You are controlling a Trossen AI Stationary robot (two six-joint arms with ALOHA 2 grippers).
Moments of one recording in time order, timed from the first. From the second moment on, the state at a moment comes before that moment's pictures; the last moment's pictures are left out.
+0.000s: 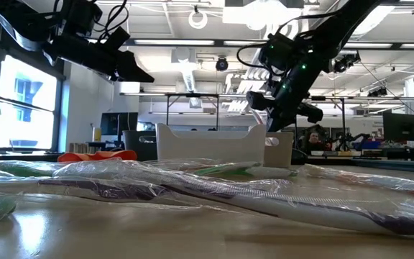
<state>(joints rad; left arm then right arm) 0.63 1.00 0.46 0.45 0.01 0.25 -0.46 1.58 0.85 -0.12 0.44 0.73</state>
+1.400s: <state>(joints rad) 0.63 1.00 0.46 0.44 0.01 0.25 -0.42 1.50 0.85 -0.20 0.22 0.73</state>
